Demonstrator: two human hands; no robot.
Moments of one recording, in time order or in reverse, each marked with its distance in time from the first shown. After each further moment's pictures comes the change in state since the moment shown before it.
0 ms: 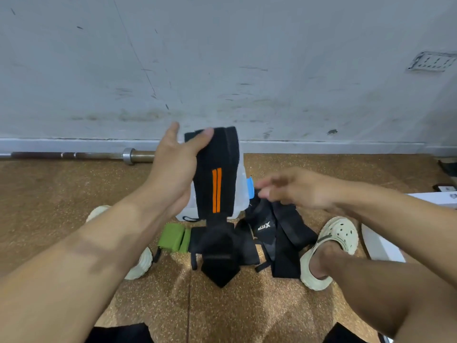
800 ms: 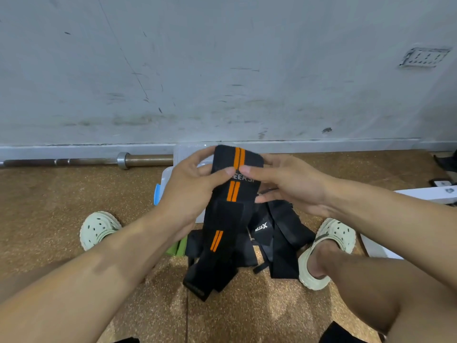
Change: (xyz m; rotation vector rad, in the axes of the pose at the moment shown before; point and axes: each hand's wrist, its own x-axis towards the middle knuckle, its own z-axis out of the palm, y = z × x) left_hand -0.020 -0.026 0.009 0.195 -0.222 -0.068; right_hand 0.000 -0.015 0.006 0.616 0.043 -0.124
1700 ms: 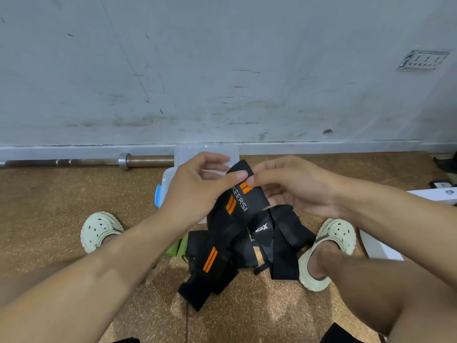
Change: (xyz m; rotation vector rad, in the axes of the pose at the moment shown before) left_hand -0.002 -0.005 -0.002 0.299 0.068 0.123; right_hand -0.017 -0.012 0.003 0.048 -0.038 0.053
